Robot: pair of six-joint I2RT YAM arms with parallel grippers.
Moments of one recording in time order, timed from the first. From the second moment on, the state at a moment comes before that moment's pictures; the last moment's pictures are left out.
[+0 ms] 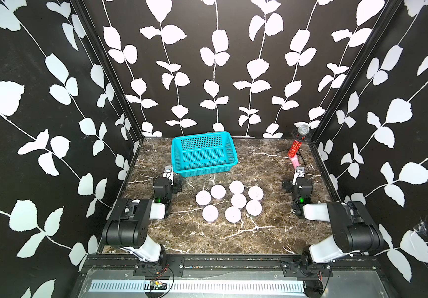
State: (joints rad) left arm -0.08 1.56 0.39 0.80 -0.15 0.15; right arm 0.07 1.53 0.40 0.74 0.30 -0.05
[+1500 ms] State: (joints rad) left arm -0.20 1.00 0.73 -0.41 0.03 -0.36; right arm 0.12 1.03 0.59 -0.23 0.03 0.19
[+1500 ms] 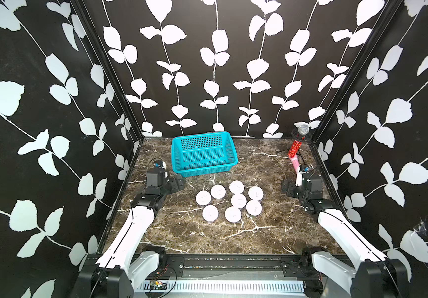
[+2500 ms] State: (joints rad) left arm -0.61 1.36 0.96 -0.67 -0.02 -0.24; right arm 0.17 1.03 0.61 -0.31 0.03 0.19
